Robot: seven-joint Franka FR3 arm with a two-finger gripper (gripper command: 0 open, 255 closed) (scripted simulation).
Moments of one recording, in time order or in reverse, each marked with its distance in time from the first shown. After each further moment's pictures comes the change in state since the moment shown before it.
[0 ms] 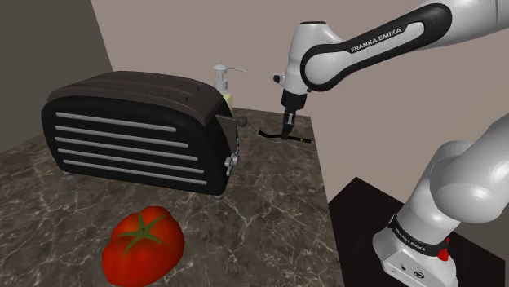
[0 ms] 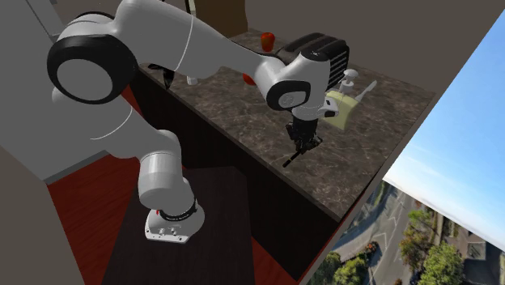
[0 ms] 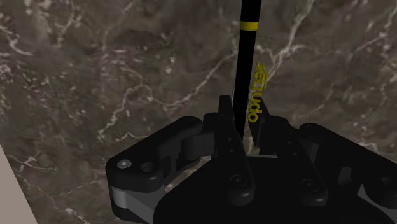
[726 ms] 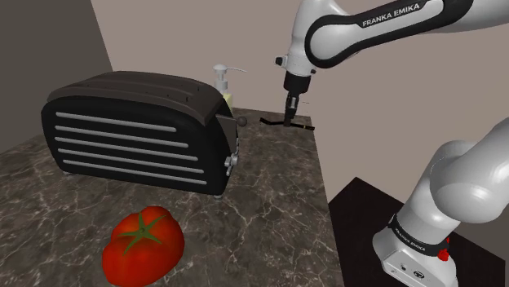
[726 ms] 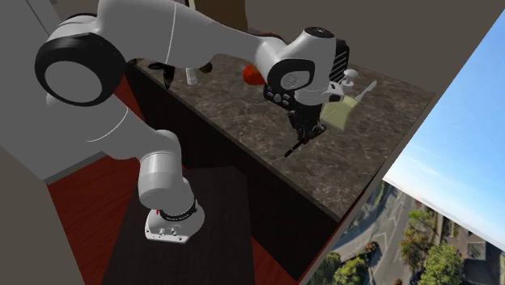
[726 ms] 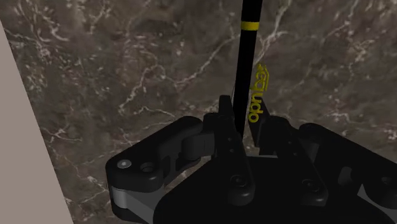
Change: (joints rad) arm 0.000 -0.048 -0.003 0.095 0.000 -0.142 -0.001
